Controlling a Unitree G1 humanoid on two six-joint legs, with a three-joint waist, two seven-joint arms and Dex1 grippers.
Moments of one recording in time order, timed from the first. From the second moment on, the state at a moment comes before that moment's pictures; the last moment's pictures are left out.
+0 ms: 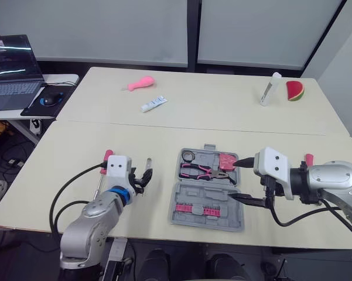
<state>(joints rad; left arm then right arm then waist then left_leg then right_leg) -0.04 0.27 0.10 -0.43 -0.37 0.85 -0.12 -0.25 -0.99 0.06 -0.68 0.49 0.75 0.89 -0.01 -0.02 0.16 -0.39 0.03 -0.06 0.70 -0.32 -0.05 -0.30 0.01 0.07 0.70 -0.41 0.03</state>
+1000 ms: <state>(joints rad) -0.24 0.16 0.03 -0.15 -0.16 0.91 -0.01 -0.21 -0.98 0.08 -0.65 0.48 0.71 0.93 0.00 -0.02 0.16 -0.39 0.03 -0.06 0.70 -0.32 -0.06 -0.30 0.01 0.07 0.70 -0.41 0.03</state>
